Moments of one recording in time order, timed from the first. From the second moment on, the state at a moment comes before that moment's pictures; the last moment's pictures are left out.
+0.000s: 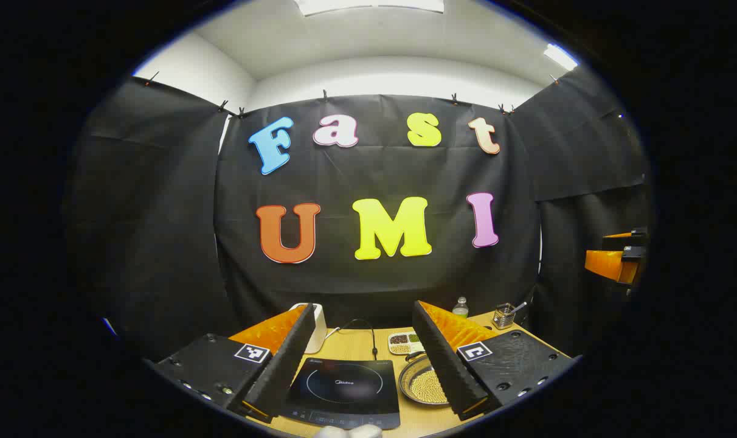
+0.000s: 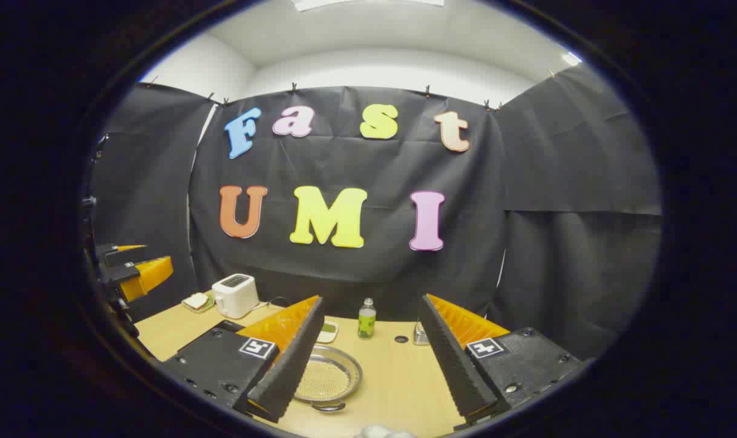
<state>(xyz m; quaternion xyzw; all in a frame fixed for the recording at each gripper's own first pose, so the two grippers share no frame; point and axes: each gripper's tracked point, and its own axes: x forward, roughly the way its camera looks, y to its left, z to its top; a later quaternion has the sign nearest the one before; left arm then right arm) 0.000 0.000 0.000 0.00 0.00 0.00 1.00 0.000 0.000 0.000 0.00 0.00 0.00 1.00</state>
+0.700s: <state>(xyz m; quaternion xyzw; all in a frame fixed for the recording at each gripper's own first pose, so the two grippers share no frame) -0.016 0.022 -0.003 0.00 -0.01 0.00 1.00 -0.004 0.027 -0.012 0.01 0.01 0.00 1.00</state>
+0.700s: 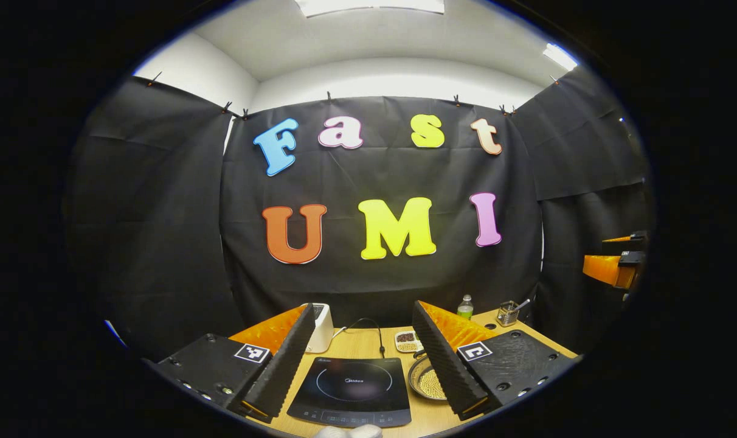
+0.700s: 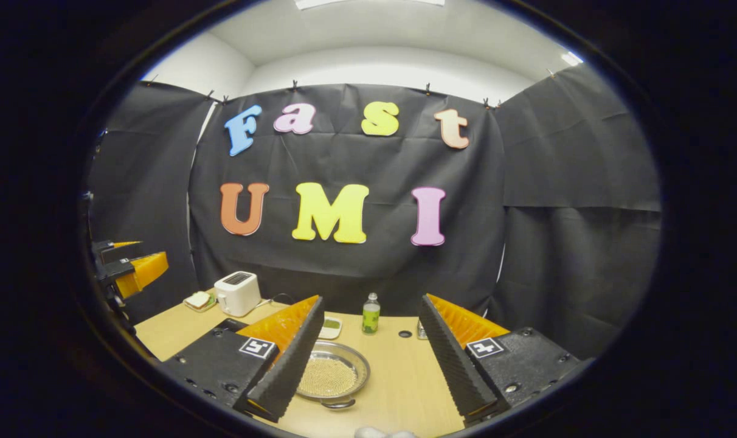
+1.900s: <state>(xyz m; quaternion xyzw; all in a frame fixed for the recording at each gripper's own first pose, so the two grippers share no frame) -0.037 0.014 -0.024 0.01 0.01 0.00 1.00 0.015 0.128 -0.256 -0.01 0.31 0.14 0.94</state>
